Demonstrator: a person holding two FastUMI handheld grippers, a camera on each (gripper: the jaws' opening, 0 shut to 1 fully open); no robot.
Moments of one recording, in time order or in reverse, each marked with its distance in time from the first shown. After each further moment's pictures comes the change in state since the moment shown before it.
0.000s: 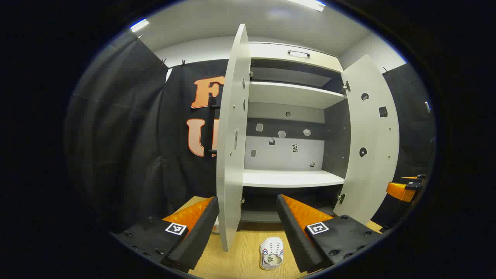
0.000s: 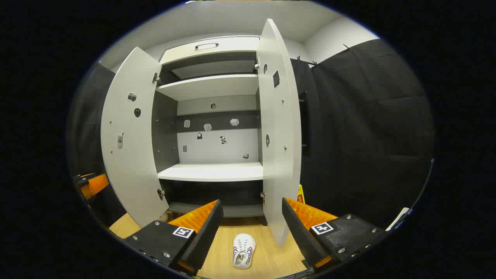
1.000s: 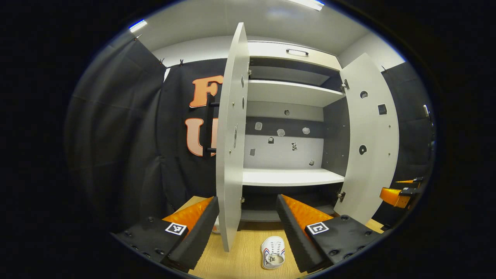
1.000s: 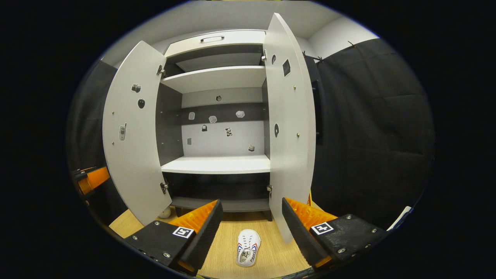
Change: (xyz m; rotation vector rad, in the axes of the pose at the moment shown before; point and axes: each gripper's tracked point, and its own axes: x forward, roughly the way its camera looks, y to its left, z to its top) left arm 0.005 0.000 -0.003 0.001 0.002 -0.013; right arm 0.011 0.013 -0.032 -0.008 0.058 0.029
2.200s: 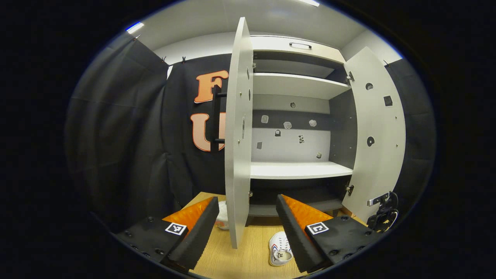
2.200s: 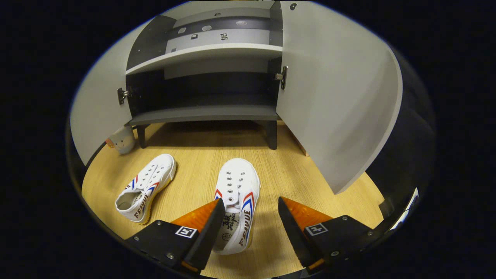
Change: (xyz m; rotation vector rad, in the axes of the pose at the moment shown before) left arm 0.002 0.016 -0.020 0.028 0.052 0.052; right arm 0.109 -0.016 -0.301 -0.057 0.522 -0.062
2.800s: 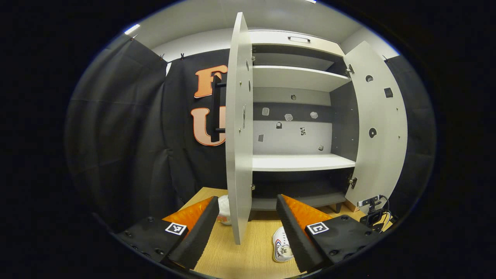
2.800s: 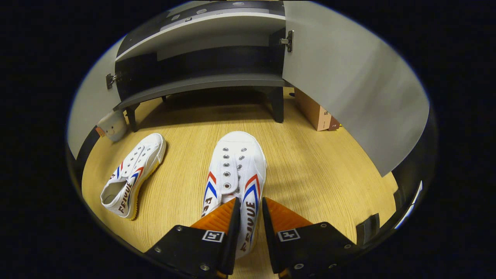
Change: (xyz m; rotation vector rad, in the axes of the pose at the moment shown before) left arm 0.000 0.001 -0.018 0.014 0.049 0.004; right arm 0.034 0.006 -0.036 0.017 0.150 0.025
